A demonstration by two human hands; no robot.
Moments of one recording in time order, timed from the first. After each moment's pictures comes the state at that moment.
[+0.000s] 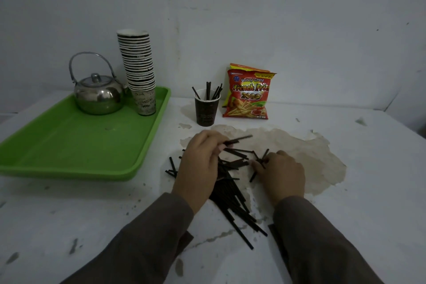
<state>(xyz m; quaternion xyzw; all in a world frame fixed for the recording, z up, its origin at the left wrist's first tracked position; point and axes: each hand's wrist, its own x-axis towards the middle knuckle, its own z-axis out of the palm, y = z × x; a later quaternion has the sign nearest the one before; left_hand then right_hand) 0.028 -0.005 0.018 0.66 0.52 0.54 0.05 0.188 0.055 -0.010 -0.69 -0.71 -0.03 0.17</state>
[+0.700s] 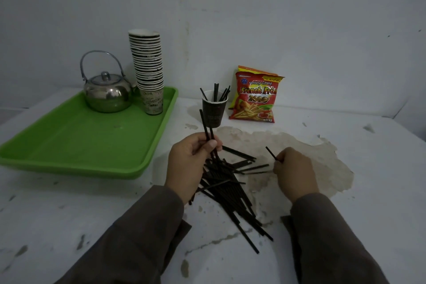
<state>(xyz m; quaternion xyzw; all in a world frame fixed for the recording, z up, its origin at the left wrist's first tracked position) 0.006 -0.004 0.018 0.45 0.48 0.67 0.35 0.194 0.062 0.010 -0.69 -0.67 0.13 0.24</state>
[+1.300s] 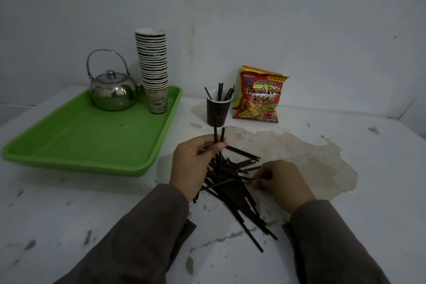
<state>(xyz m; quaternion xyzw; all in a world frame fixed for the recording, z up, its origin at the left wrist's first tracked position) 0.004 -0.004 0.014 0.46 0.49 0.66 0.34 0.180 0.034 0.021 -0.57 -0.78 0.21 0.14</state>
